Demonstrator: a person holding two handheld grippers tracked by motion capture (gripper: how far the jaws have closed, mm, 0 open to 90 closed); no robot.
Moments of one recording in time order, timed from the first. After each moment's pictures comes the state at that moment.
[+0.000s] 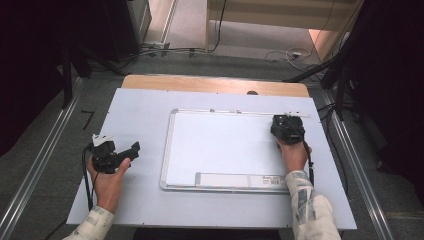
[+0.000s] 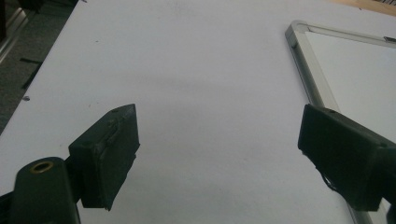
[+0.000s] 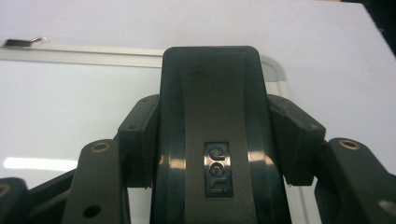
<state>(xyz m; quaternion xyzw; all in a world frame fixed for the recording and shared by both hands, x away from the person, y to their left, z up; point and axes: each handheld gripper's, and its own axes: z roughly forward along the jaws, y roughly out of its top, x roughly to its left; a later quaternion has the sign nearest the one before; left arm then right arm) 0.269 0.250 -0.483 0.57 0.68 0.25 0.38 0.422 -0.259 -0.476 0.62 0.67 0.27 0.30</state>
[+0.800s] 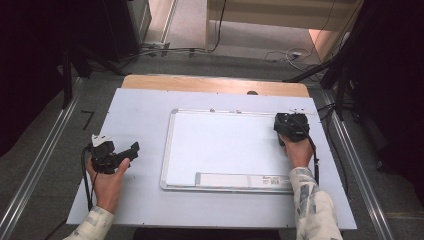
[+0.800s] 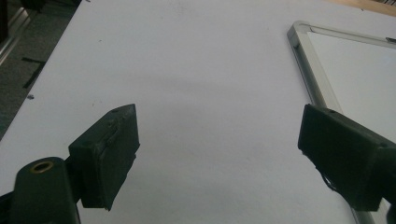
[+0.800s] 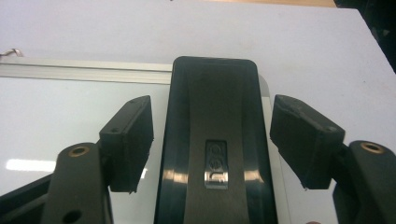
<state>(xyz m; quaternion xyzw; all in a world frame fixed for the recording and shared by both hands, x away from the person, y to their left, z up) 0.267 0.252 -0.483 0.57 0.69 0.25 0.38 0.429 -0.277 -0.475 0.61 0.67 0.30 0.29</state>
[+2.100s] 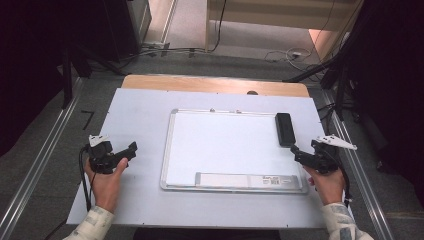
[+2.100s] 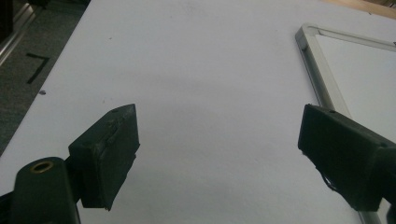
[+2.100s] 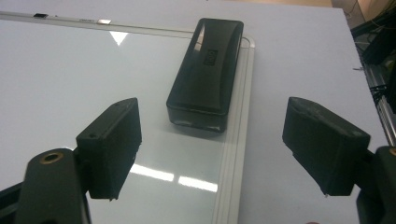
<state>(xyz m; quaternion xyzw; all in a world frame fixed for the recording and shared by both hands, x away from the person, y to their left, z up) 0.267 0.258 -0.484 0.56 0.70 0.25 0.38 0.320 -0.333 -0.452 0.55 0.71 0.37 0.26</state>
